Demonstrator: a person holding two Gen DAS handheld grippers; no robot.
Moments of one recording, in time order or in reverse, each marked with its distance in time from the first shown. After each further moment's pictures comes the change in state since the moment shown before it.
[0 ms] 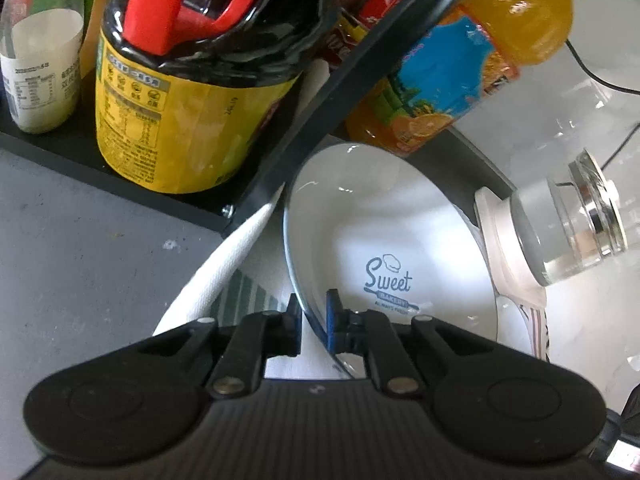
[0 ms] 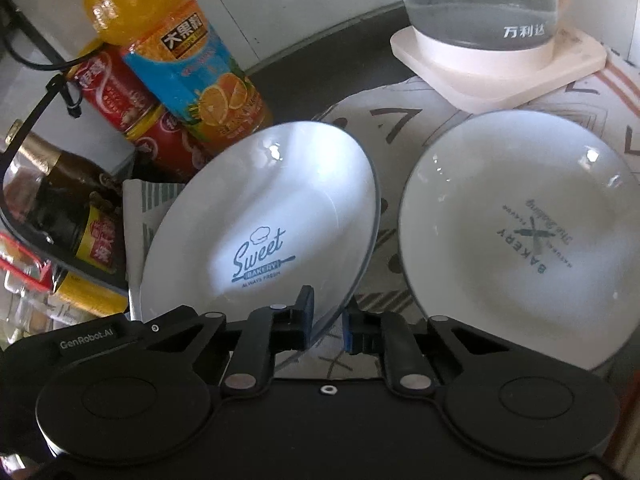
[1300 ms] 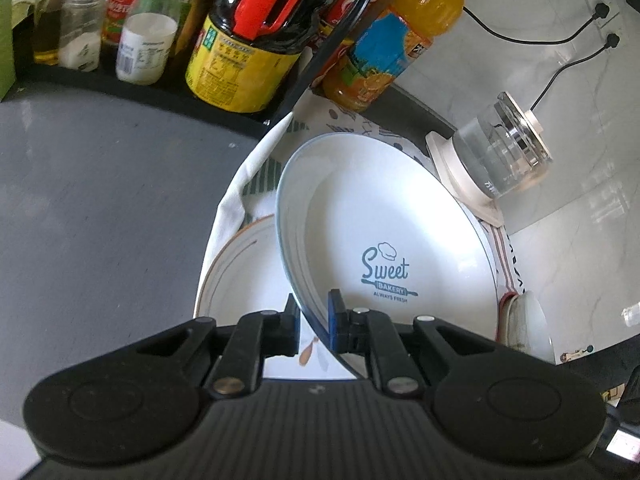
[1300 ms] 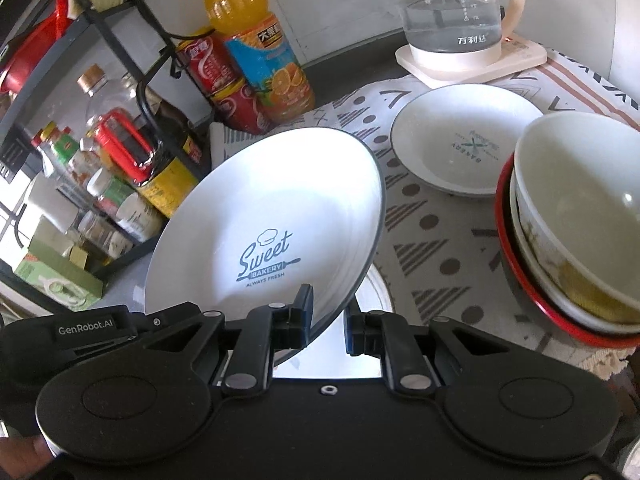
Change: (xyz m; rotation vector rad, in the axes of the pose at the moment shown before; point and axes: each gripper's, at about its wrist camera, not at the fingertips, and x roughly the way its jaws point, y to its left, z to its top) left arm -0.127 0.021 -0.098 0.095 0.009 -0.050; right arm -0.120 0.026 -0.118 -0.062 -0.082 0.034
